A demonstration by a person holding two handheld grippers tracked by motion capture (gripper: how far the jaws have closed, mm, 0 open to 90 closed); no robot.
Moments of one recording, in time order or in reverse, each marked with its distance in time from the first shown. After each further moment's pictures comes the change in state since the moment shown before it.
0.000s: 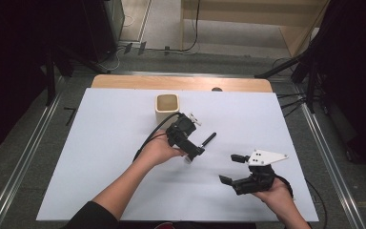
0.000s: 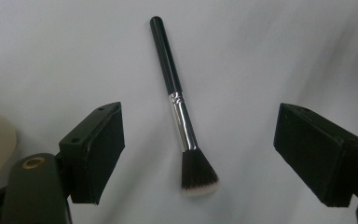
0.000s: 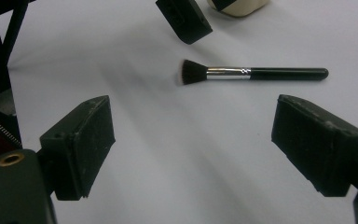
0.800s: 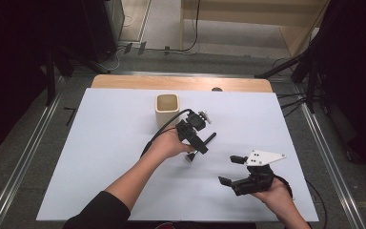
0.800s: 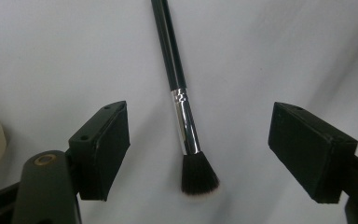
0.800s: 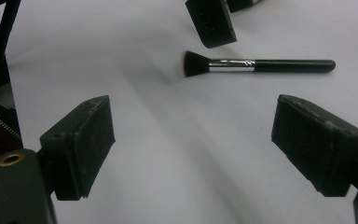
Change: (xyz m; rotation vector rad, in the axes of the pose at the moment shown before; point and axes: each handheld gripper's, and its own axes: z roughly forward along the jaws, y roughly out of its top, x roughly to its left) left arm -0.004 0.030 0.018 0.193 0.037 -0.022; right arm 0.000 -0.001 0.003 0.028 0.004 -0.009
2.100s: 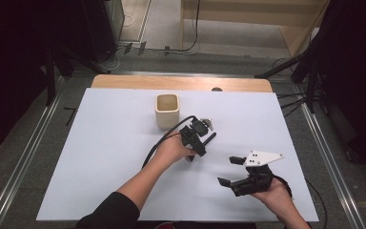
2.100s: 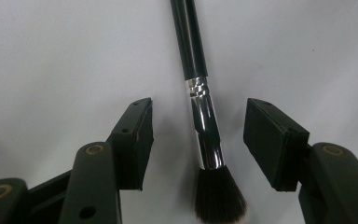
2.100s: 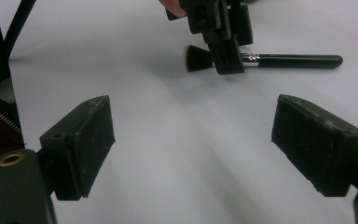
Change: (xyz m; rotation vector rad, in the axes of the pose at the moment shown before) left arm 0.000 -0.001 0.037 0.092 0.077 -0.011; right arm 0.001 0.000 0.002 0.022 0.008 -0.003
